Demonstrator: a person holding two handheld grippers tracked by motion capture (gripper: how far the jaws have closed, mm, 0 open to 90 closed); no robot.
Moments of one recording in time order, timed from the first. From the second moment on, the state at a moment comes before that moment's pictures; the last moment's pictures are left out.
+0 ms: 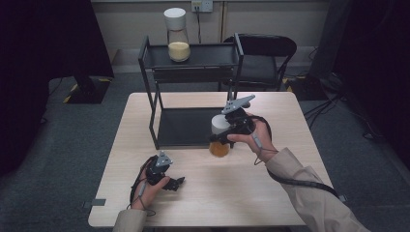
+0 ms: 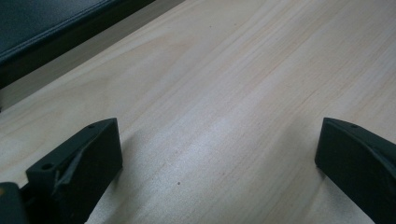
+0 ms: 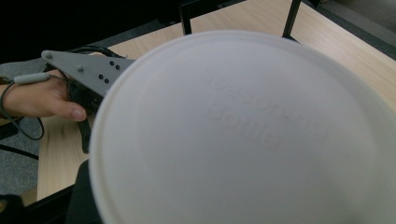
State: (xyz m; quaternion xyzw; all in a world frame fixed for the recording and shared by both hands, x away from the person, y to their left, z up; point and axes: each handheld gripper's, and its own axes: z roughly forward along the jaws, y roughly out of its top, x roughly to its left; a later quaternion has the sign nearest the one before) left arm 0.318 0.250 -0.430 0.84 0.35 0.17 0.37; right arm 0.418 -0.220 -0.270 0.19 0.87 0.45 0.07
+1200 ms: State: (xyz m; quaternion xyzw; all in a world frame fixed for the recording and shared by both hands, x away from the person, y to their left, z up) left arm 0.319 0.250 -0.429 0.85 0.35 0.17 0.37; right arm 0.451 -0.189 -0.152 0.19 0.87 0.45 0.09
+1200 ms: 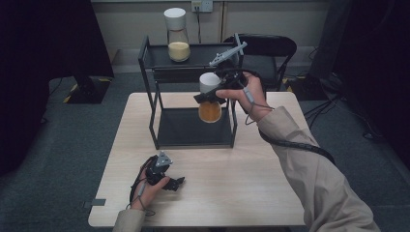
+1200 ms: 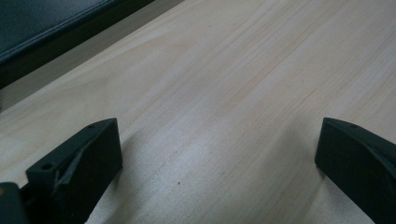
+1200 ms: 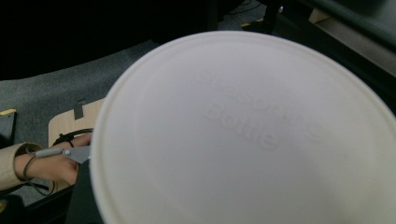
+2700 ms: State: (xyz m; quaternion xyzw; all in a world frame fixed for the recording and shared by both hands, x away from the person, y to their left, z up) left arm 0.321 0.253 -0.429 0.85 0.34 0.16 0.37; right arm 0.501 -0.167 -0.039 0.23 0.85 0.44 0.16
